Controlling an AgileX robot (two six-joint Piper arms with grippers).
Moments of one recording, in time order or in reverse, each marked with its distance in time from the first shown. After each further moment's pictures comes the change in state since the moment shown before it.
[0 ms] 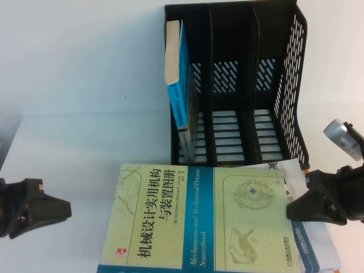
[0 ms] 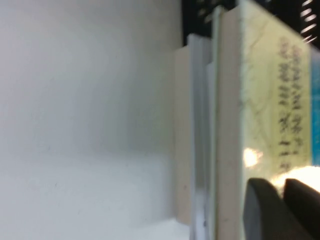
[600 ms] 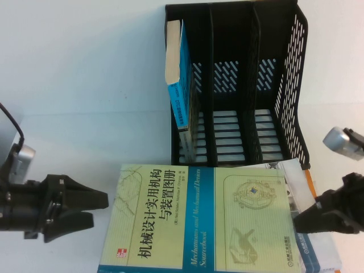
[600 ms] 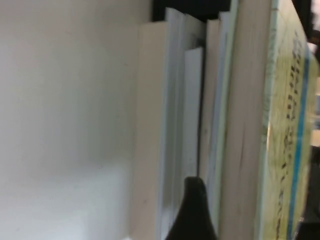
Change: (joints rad) right arm 0.005 -0.096 0.019 -0.066 0.052 -0.148; left arm -0.033 0.332 -0.001 -0.225 0.074 0.231
